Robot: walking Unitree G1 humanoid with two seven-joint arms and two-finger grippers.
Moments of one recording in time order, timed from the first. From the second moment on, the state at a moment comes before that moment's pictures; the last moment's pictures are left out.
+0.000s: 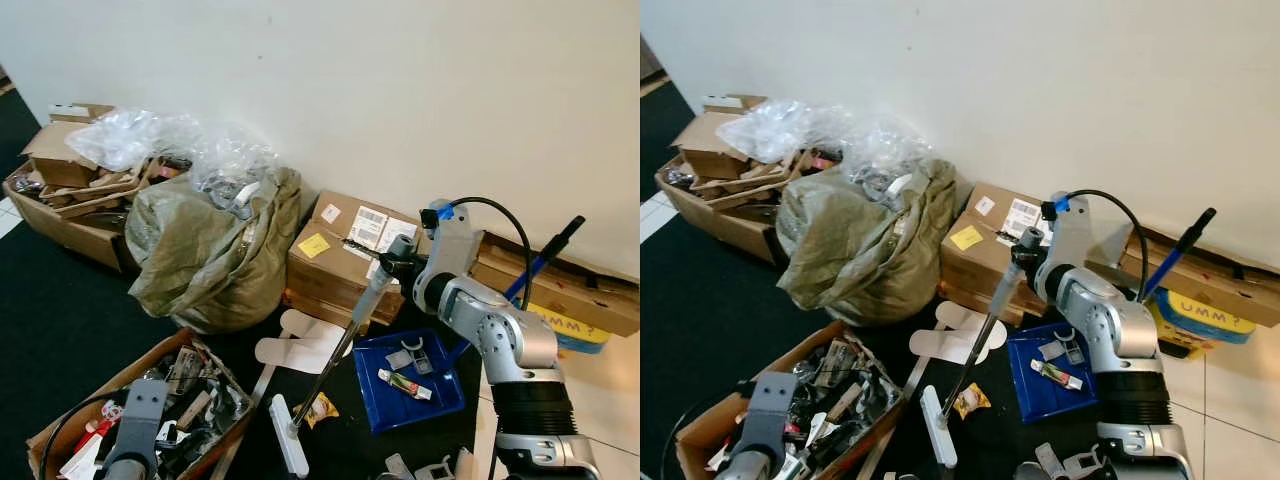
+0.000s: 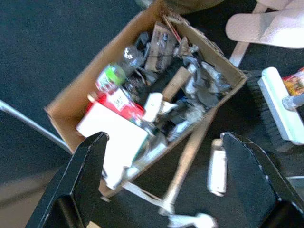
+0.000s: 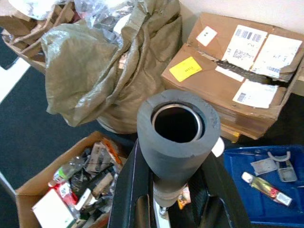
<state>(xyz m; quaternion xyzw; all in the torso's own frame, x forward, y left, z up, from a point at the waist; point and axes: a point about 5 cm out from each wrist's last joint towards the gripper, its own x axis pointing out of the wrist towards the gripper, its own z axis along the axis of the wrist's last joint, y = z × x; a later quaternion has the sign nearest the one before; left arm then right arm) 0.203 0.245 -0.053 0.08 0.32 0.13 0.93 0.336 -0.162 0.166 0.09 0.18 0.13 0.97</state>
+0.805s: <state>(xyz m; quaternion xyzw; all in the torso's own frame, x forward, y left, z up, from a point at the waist) 0.185 0.224 -0.069 0.02 0.36 0.08 0.93 0.342 -0.198 0.182 -0.06 0.13 0.04 0.99</state>
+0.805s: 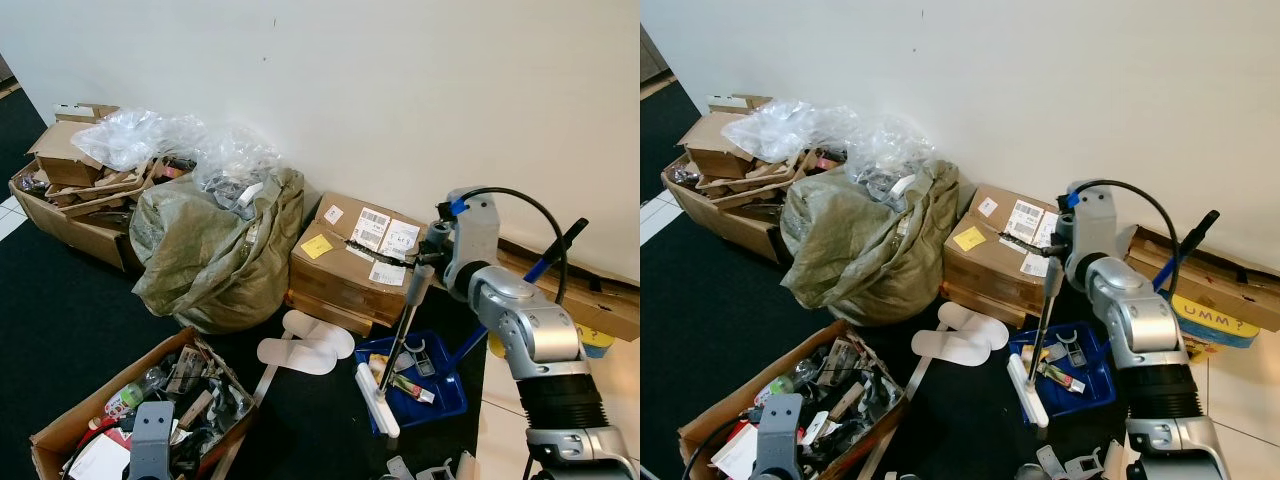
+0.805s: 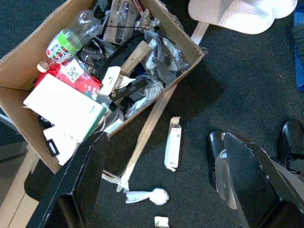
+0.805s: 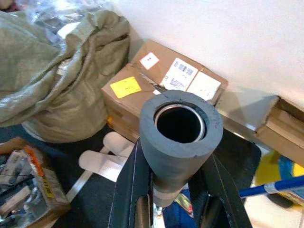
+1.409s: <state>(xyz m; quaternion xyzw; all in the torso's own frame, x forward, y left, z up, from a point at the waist) 0.181 0.223 -0.072 0.01 0.37 0.07 0.93 0.344 -0.206 0.182 -0.06 0.14 0.01 0.99</state>
